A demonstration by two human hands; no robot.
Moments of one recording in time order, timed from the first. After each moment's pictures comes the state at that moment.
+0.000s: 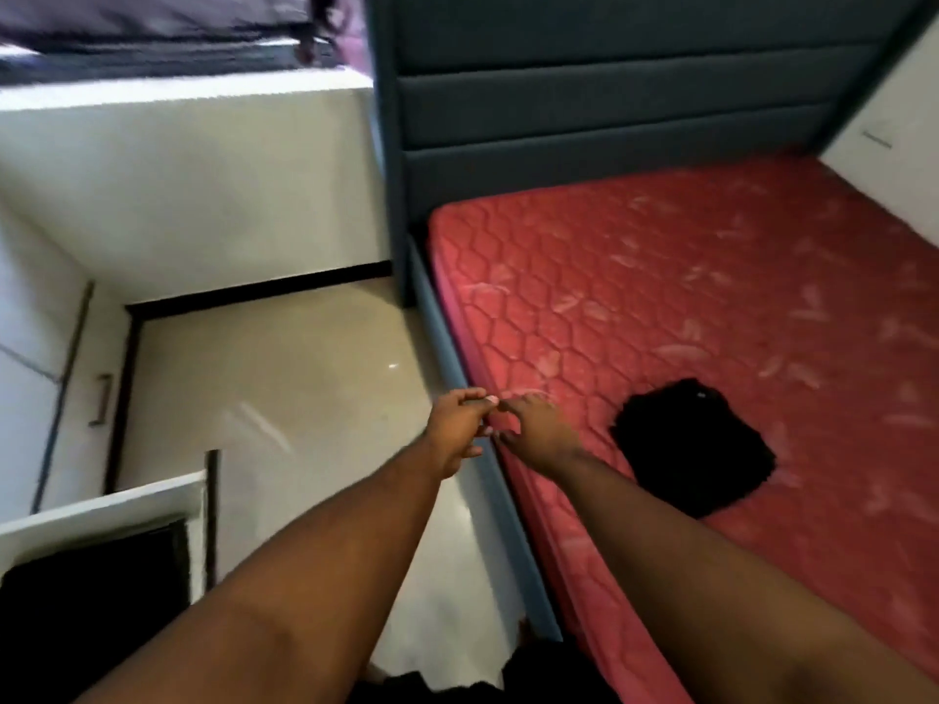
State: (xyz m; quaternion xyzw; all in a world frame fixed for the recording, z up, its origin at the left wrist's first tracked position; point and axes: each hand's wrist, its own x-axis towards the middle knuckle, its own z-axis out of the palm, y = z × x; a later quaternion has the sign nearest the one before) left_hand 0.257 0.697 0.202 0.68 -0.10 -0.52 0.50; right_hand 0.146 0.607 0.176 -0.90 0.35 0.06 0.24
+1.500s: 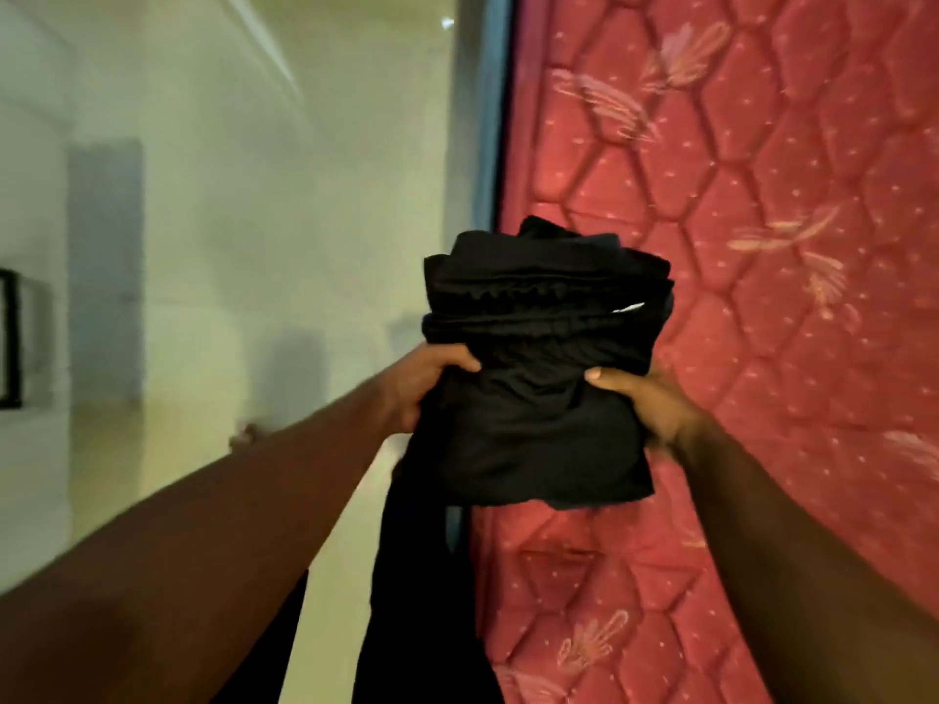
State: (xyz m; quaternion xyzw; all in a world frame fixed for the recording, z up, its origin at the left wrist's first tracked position) left_hand 0.081 0.662 -0.161 0.49 0.27 -0.67 0.49; right_hand -0.069 0.461 -0.136 -0.47 0.54 0.17 0.68
